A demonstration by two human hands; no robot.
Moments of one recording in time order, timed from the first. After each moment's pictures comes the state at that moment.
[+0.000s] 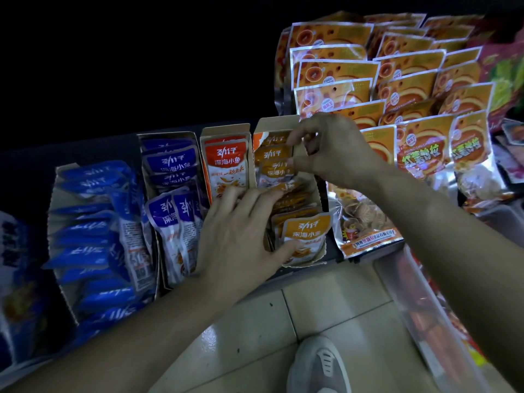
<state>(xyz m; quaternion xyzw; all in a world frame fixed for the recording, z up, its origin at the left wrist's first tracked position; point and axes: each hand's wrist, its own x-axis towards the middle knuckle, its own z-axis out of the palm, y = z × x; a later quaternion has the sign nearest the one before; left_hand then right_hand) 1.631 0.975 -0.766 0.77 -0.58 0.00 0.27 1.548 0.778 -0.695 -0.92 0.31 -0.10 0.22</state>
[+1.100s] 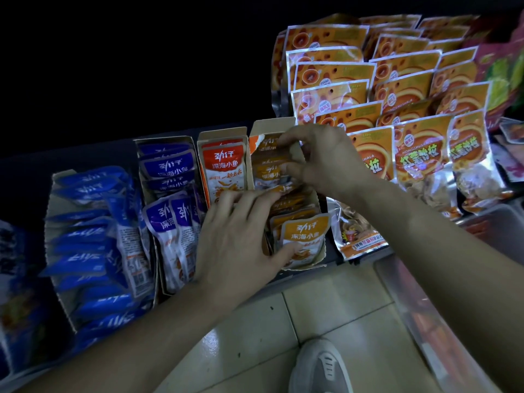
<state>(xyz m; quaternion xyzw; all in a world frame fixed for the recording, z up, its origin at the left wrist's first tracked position) 1.630 0.976 -0.767 0.78 -0.57 -0.01 0.26 1.548 0.789 -0.707 -0.92 0.31 -0.13 0.19</state>
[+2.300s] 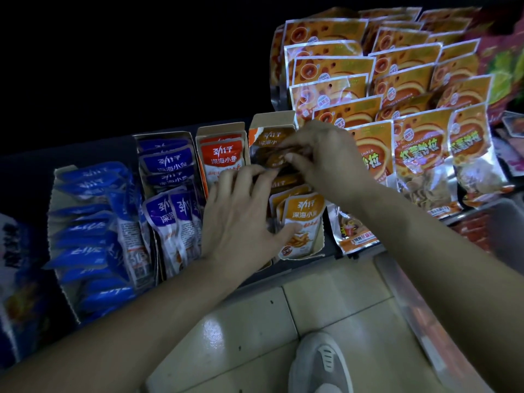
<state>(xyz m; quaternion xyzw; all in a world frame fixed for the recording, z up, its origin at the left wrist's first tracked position) 1.635 0.955 -0.763 0.79 -0.57 0.02 0.24 1.536 0.794 -0.717 -0.93 0.24 -0.21 0.16</state>
